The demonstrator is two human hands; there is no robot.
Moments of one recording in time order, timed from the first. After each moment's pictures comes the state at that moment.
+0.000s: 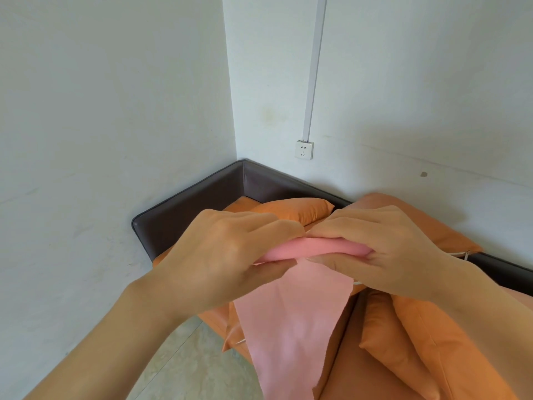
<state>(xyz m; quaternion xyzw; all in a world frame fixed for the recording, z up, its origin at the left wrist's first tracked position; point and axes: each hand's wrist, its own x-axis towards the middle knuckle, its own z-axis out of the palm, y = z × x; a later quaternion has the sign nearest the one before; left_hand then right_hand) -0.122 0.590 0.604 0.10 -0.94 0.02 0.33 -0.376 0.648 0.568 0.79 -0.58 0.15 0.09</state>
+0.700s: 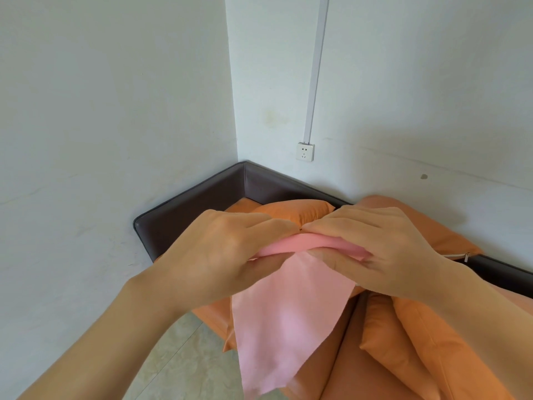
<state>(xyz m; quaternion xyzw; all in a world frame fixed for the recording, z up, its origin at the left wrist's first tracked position) -0.116 0.591 0.608 0.11 -0.94 0.00 0.31 -0.348 0.661 0.589 0.83 -0.40 0.36 0.15</state>
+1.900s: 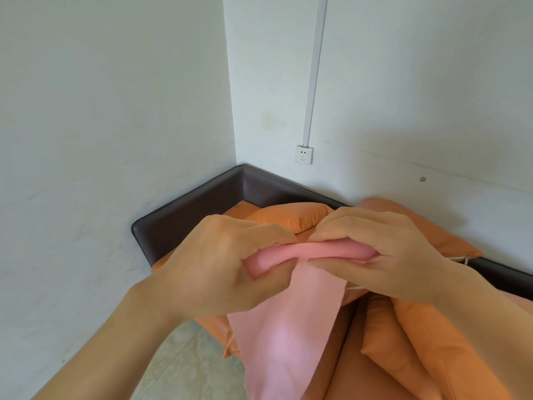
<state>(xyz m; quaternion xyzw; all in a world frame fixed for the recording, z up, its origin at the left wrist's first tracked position) -0.115 0.588 0.604 0.12 -0.93 -0.13 0.33 -0.369 0.648 0.571 0.79 -0.60 0.14 0.02</state>
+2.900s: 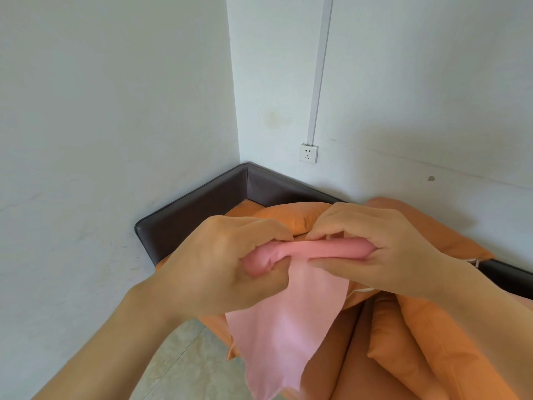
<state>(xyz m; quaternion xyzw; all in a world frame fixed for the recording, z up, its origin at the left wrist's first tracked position) -0.113 0.573 0.602 0.14 -0.92 -0.13 0.34 -0.343 0.639 0.600 0.84 -0.39 0.38 -0.05</state>
